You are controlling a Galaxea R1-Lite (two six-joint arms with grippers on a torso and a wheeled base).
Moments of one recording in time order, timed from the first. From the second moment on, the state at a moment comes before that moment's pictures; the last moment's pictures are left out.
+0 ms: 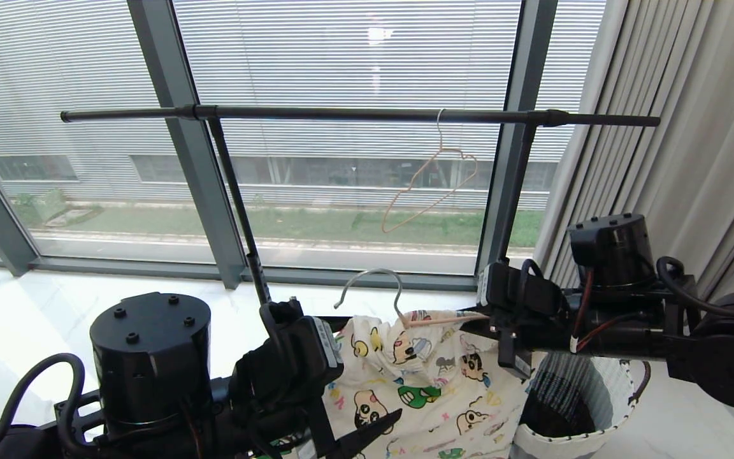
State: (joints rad) left arm -0.71 1.58 -0.42 -0.86 -0.30 0.52; right arm 0.66 1.72 -0.85 -0.39 0.37 -0.72
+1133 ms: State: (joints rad) left arm -0.45 1.48 -0.32 -0.86 -0.36 0.44; right arm 0.50 1.70 -0.83 -0.53 0.44 -0.84
